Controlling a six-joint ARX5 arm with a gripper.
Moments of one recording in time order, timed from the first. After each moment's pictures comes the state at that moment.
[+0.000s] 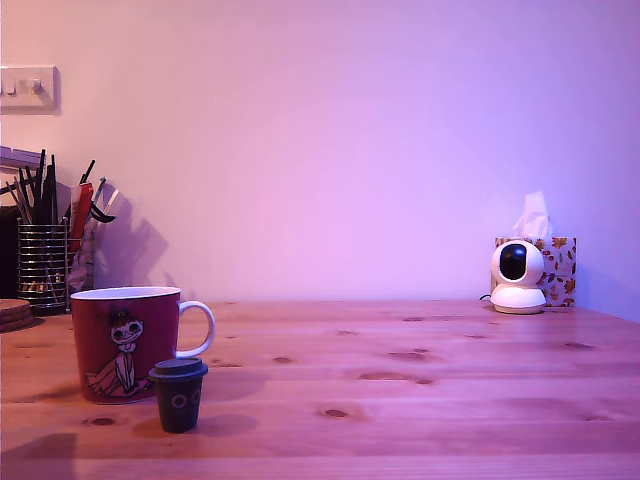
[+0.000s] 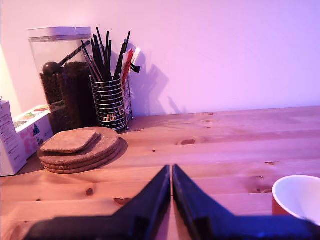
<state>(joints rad) 0.00 0.00 0.01 -0.01 0.00 -0.01</state>
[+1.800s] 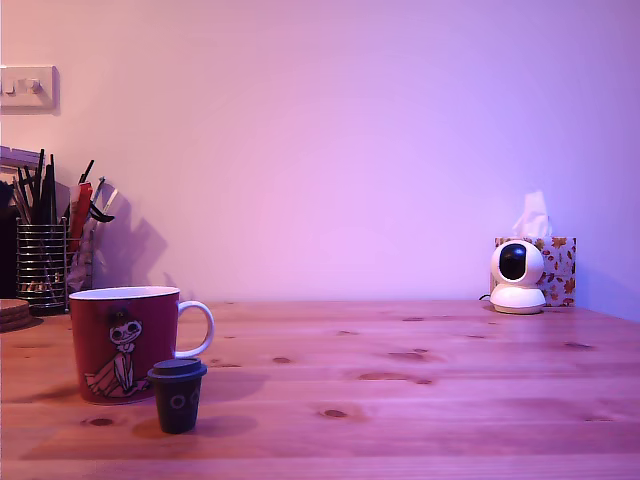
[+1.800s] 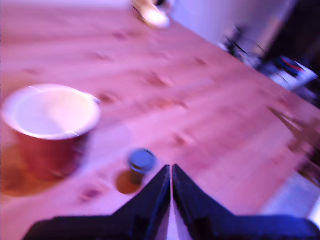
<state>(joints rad) -0.29 0.34 0.20 -0.27 0.56 -0.13</state>
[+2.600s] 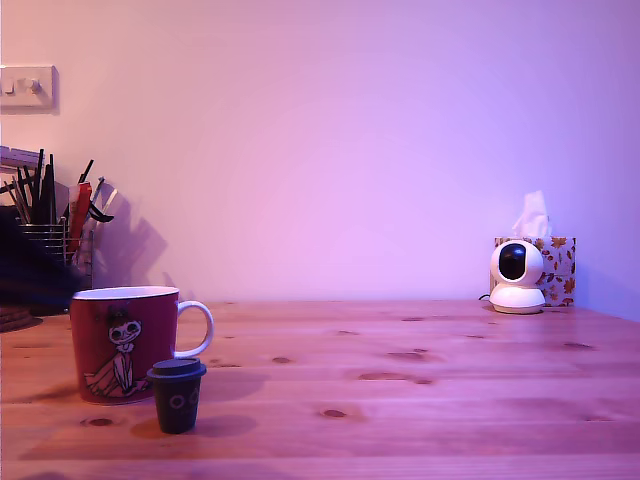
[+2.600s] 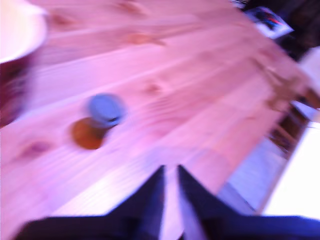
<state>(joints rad) -0.46 0.70 0.20 -0.08 0.58 -0.20</state>
